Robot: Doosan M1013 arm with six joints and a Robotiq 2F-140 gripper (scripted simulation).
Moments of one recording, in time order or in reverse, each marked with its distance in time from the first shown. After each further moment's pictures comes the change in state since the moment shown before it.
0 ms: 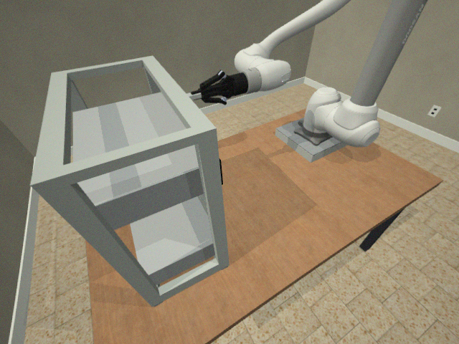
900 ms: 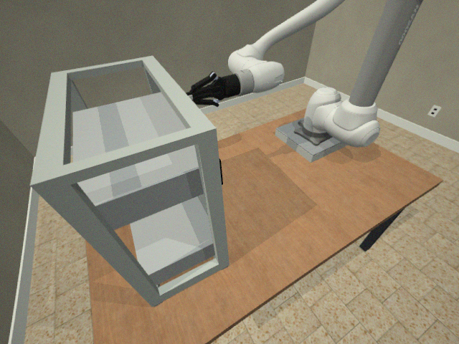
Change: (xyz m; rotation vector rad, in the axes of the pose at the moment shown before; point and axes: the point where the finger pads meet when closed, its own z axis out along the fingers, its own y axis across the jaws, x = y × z) arm -0.001 0.001 0.033 0.001 -0.001 0.000
